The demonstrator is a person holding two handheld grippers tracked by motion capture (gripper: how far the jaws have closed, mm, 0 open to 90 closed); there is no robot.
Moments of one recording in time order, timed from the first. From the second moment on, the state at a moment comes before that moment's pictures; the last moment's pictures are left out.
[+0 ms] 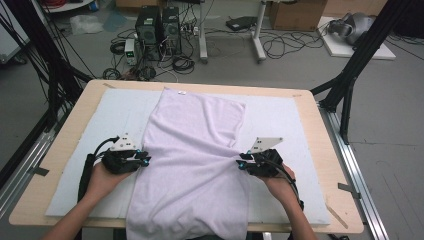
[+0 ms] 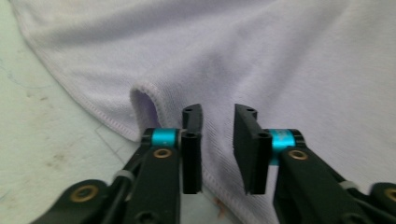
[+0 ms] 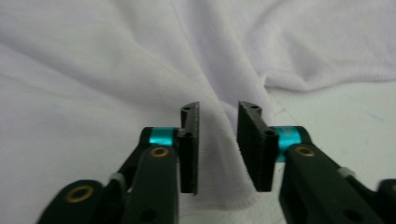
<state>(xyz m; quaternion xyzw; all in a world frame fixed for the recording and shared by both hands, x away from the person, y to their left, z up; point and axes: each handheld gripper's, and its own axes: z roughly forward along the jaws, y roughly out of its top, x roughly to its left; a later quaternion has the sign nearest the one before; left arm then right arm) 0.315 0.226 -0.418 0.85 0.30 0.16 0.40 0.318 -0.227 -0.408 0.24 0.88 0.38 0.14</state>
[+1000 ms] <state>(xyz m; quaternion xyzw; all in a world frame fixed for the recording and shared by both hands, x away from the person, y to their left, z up) 0.216 0.223 -0.423 0.90 0.18 0.10 0.38 0.239 -0.202 -0.433 0.13 0.90 0.40 0.01</state>
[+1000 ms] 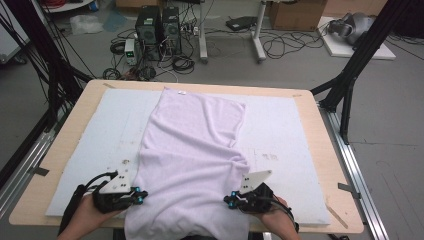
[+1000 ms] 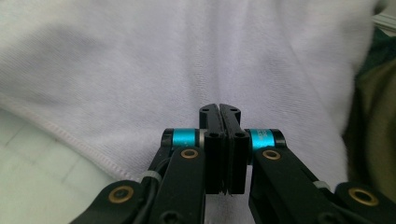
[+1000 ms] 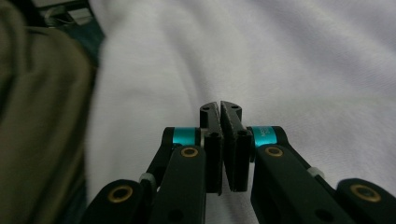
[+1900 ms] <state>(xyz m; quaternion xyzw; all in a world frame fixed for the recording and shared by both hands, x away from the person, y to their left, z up) 0.205 0.225 -0.421 0.90 0.14 0.08 0.41 0.220 -0.202 -0.422 0.10 0.90 0.42 0.00</state>
